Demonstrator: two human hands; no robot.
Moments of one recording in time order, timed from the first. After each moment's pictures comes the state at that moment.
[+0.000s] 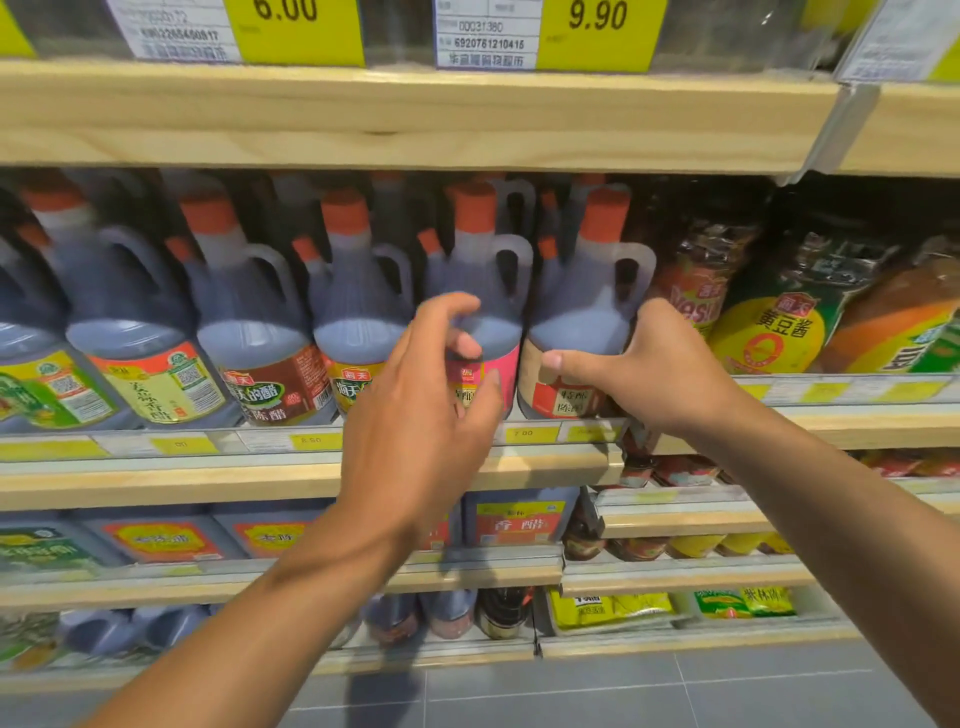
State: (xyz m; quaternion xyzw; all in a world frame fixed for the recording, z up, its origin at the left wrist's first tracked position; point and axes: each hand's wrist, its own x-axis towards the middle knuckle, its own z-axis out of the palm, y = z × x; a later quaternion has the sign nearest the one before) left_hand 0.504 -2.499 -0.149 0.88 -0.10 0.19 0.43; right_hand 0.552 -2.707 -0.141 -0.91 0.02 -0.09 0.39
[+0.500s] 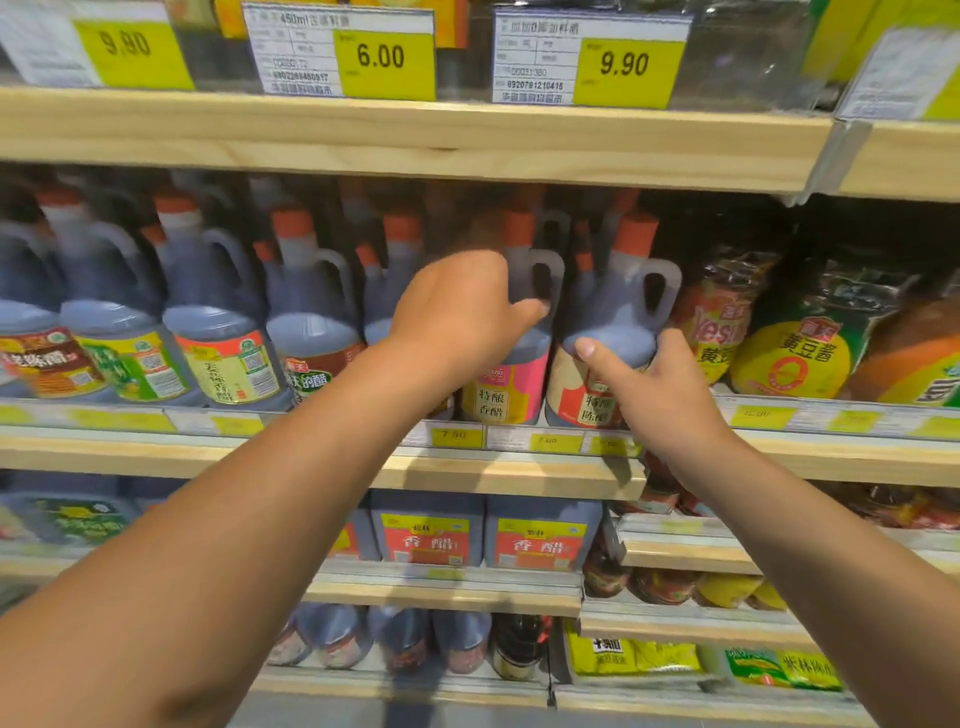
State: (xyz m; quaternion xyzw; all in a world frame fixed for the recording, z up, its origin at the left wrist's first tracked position) left_hand 0.558 -2.503 -0.086 0.97 -0.07 0.14 0.19; right_hand 0.549 -2.691 -0.168 -0.83 0.06 -0.16 0.54
